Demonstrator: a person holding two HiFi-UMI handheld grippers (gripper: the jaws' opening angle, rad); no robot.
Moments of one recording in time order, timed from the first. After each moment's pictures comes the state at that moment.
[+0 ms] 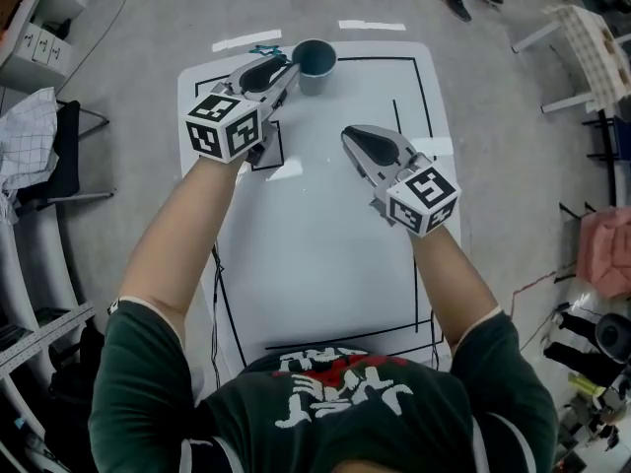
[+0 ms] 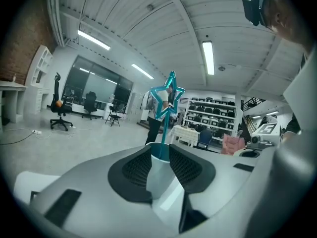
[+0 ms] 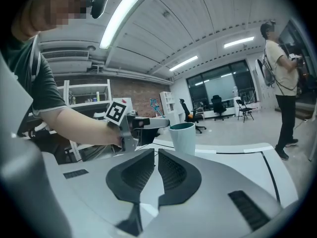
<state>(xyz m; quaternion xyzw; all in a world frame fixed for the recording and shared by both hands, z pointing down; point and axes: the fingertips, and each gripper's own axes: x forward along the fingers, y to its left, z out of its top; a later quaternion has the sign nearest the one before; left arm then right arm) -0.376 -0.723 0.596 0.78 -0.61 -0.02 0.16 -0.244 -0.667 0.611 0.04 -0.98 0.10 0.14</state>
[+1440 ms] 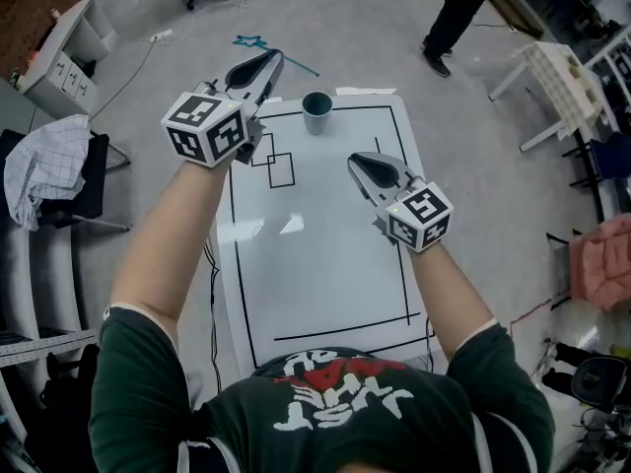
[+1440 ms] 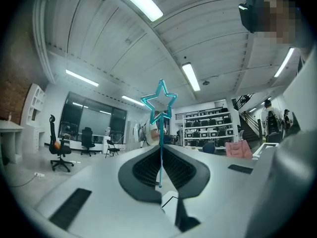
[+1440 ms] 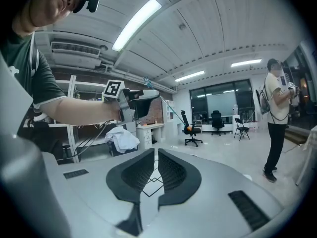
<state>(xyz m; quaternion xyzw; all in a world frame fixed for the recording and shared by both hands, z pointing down) -0.375 -0.630 0.338 0.78 -0.63 -0.05 -0.01 -0.207 -0.595 0.475 0.06 -0.99 0.03 0.11</state>
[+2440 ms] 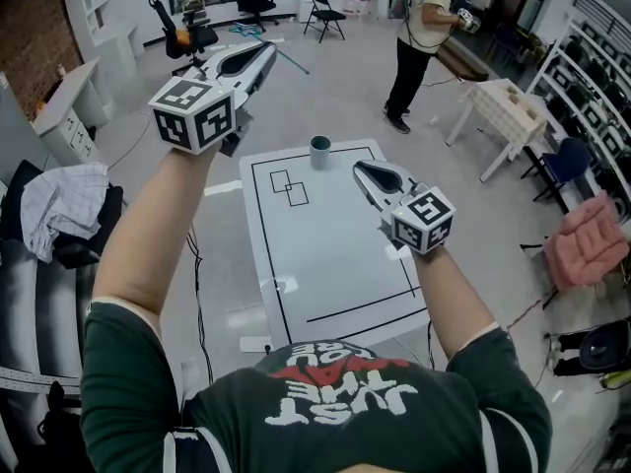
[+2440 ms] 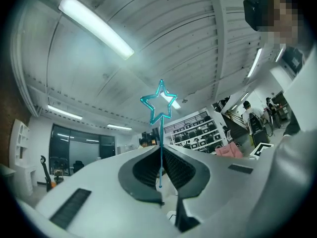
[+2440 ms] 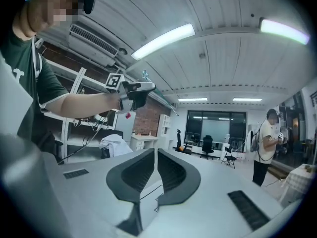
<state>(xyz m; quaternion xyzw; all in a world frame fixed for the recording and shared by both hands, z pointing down) -0.354 -0.386 0.081 0.80 -0.57 -0.05 -0.15 -0.183 -0.389 0.268 0.13 -0.99 -0.08 0.06</state>
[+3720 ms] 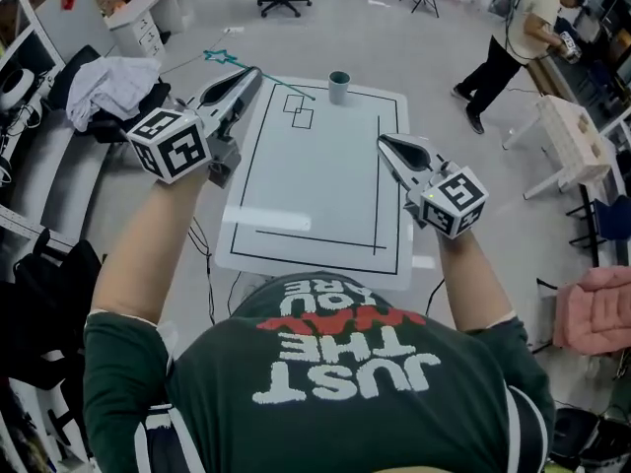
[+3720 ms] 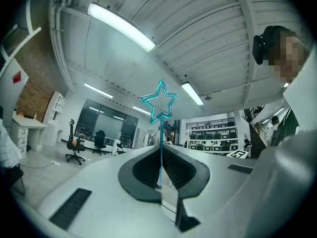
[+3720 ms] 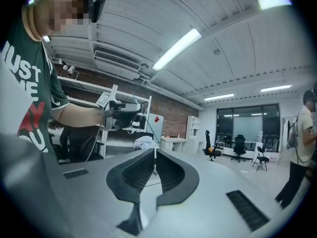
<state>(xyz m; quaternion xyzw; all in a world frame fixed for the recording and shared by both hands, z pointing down) -0.158 -0.281 0.203 0.72 -0.69 -0.11 -0.01 0.017 -0.394 0.300 -0.07 -0.99 -0.09 0.05</state>
